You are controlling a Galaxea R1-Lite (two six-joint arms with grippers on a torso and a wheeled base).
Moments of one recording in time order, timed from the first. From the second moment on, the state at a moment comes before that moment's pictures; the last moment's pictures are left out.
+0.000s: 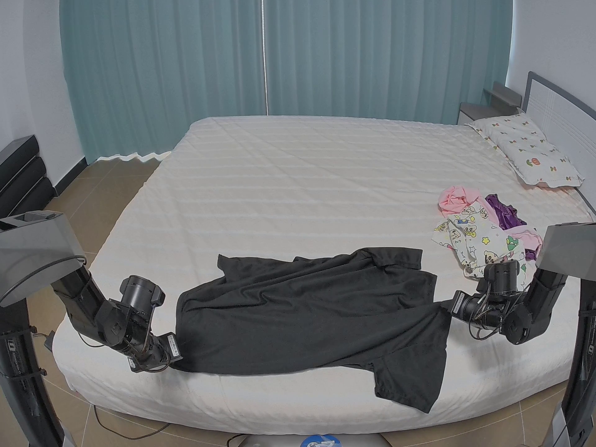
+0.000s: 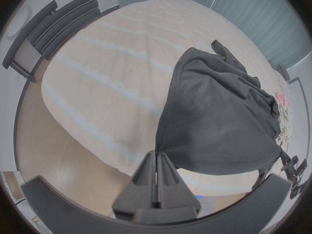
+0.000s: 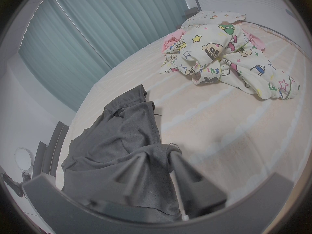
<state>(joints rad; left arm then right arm) -0.14 2.14 -0.68 -0.27 0.01 -0.59 0.06 2.30 -0.62 -1.03 0.09 0.53</state>
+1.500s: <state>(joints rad) -0.11 2.14 -0.73 -0.28 -0.10 -0.66 0.31 2.38 -0.26 -1.35 0.05 0.63</state>
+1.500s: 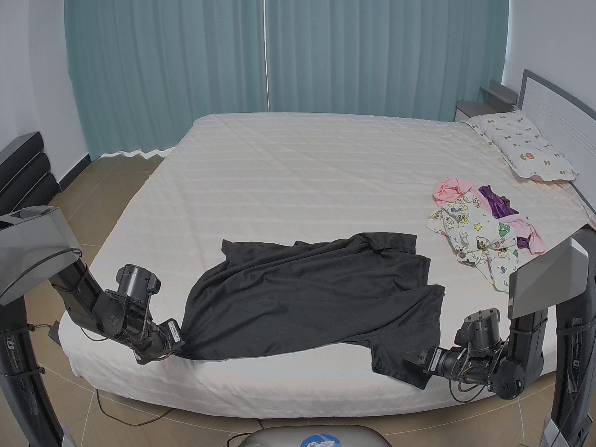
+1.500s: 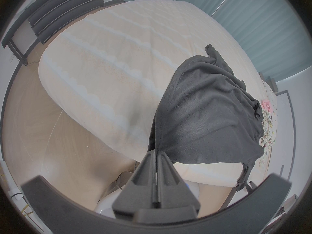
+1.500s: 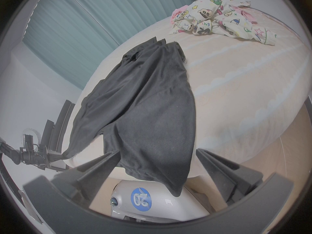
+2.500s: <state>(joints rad) -0.10 2.09 -0.73 -0.16 -0.11 -0.62 0.08 2.31 -0.03 -1.35 0.14 0.40</state>
